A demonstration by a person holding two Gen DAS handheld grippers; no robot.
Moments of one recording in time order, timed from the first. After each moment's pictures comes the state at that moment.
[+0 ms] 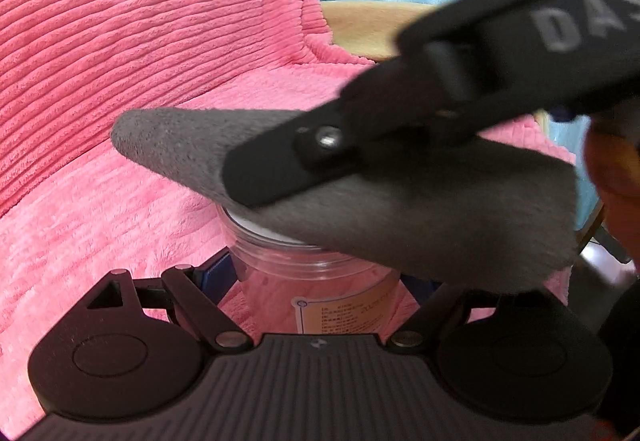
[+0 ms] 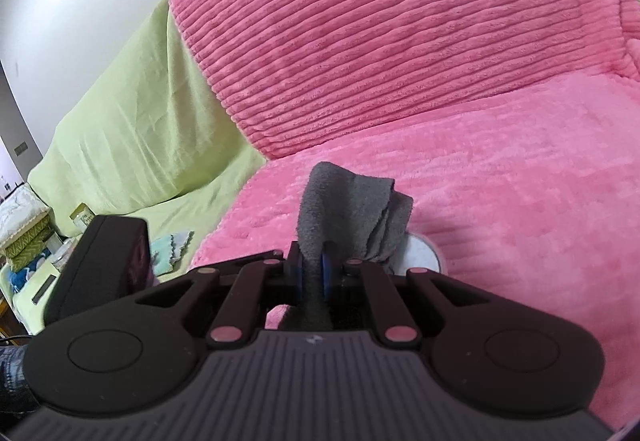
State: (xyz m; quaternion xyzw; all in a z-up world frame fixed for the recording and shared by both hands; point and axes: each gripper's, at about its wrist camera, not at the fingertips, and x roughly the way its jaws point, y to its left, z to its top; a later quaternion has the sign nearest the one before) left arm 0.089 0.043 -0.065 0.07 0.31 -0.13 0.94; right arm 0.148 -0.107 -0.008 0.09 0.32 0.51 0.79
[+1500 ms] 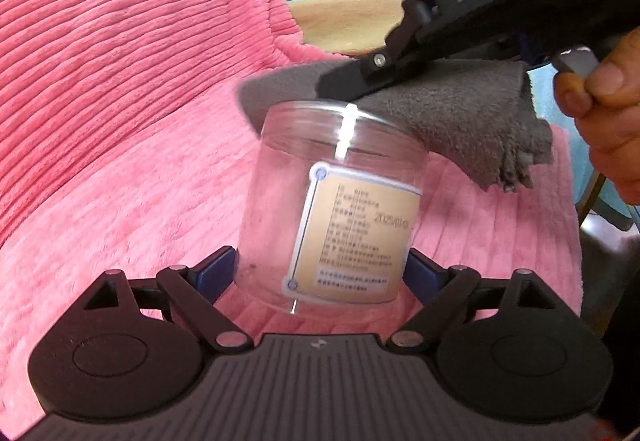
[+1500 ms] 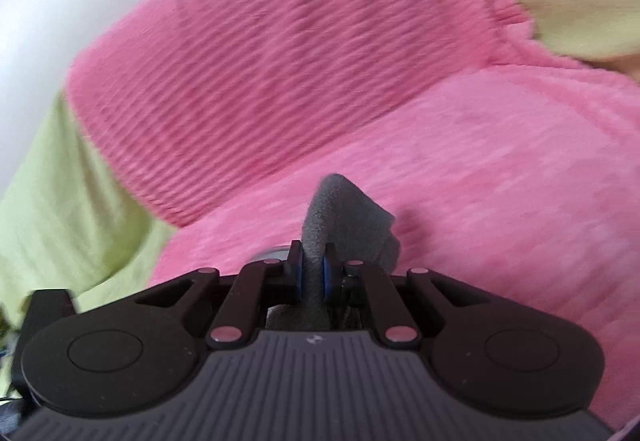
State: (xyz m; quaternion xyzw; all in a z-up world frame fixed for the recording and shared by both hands) left arm 0.097 0.021 -0.070 0.13 0.30 -0.17 0.93; right arm 0.188 -0.168 -0.026 0.18 0.32 0.35 0.86
